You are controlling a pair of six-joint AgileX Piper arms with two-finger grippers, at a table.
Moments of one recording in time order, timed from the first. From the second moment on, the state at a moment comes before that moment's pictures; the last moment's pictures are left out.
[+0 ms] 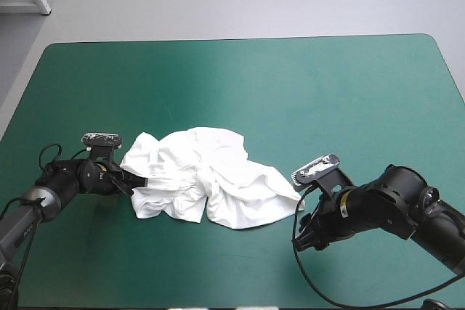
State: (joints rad) left arm -0.04 1.40 -0.70 -0.09 0.45 0.15; right arm 0.77 1.08 -0.98 0.05 1.14 0.18
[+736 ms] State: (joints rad) left arm -0.04 1.17 -0.82 -0.02 0.72 0.15; right arm 0.77 1.45 -0.98 -0.17 0.86 0.24
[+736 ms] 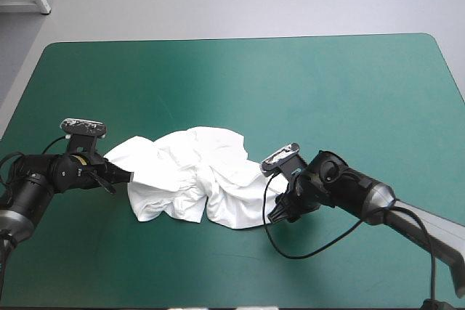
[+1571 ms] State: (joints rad) left arm -0.04 1.08 -1.01 -0.01 0.75 0.15; right arm 0.78 1.41 -1.18 -0.34 0.91 0.28
